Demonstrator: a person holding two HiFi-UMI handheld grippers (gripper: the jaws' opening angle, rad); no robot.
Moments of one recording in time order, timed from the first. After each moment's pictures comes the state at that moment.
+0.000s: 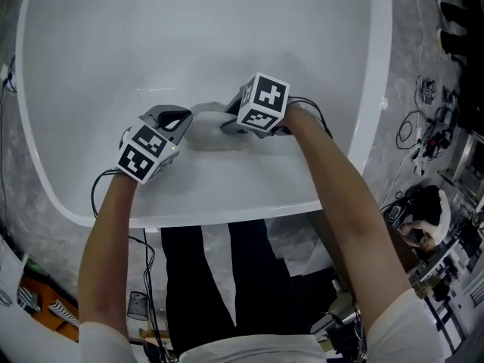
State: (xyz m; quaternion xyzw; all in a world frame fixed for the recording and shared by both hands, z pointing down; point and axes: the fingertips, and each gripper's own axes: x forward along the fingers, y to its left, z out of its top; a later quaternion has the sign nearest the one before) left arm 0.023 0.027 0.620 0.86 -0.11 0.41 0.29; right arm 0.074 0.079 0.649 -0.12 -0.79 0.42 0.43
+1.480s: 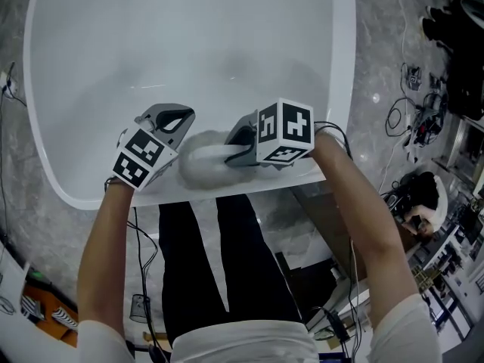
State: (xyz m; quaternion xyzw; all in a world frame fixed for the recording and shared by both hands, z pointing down) left arm 0.059 0.041 0.529 0.89 -0.10 0.37 0.26; right arm 0.089 0.143 0.489 -0.18 -0.82 0.40 0.38
